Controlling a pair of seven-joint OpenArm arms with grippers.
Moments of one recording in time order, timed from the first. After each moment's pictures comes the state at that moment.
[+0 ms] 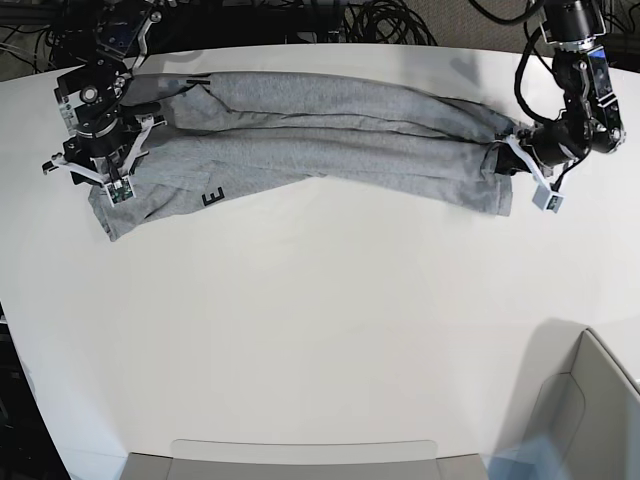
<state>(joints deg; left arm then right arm) 11.8 -19.6 -20.5 77.3 -39.5 -35.7 61.7 -12.4 -2.0 28.9 115.3 -22.9 44.7 -46.3</state>
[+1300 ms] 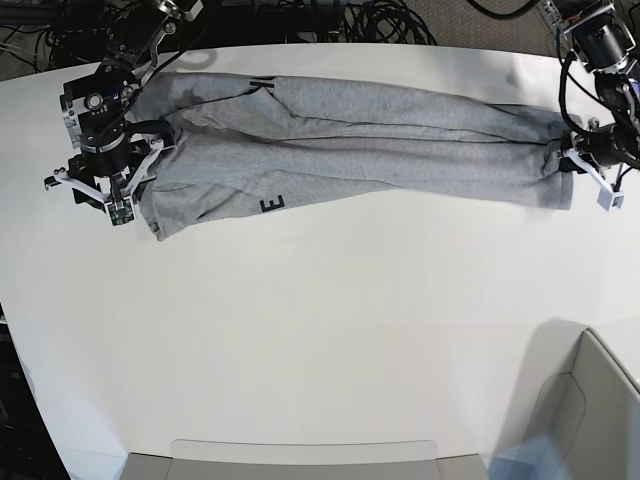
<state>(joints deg) 2.6 -28.9 -38.9 67.0 -35.4 -35.6 72.6 -7.3 -7.6 30.3 119.2 -22.3 44.7 -46.5</state>
